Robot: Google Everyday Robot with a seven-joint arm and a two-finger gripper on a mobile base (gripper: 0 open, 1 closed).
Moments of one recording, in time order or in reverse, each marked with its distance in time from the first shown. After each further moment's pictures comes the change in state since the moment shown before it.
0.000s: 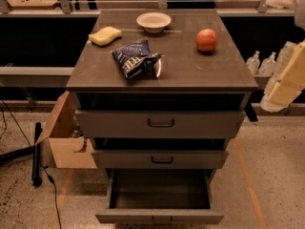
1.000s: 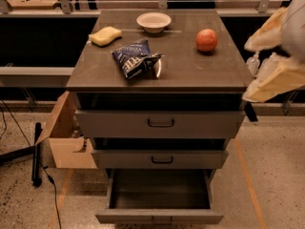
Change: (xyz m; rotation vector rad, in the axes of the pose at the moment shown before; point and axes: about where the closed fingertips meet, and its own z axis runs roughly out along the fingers) arm -0.003 0.015 0.024 0.007 -0.040 -0.054
